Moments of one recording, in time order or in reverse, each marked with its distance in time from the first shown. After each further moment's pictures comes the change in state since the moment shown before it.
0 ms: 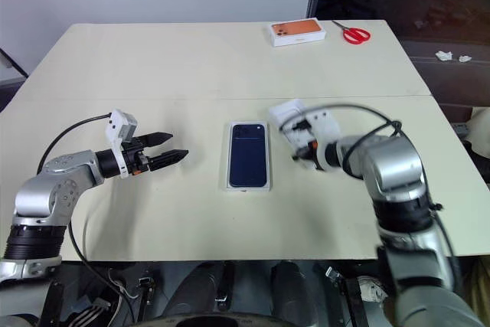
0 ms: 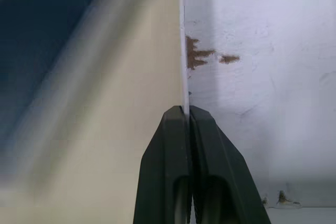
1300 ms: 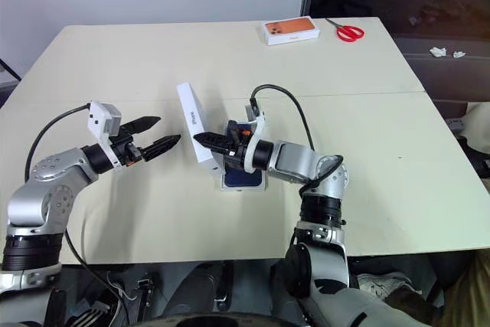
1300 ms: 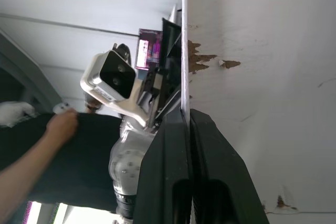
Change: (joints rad) left arm 0.060 -0.041 0.077 -0.088 -0.002 -0.145 0.088; right arm 0.130 0.552 -0.195 0.365 1.399 -0.193 -0.946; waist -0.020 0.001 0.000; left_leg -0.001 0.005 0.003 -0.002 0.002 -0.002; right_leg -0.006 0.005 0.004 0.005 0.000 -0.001
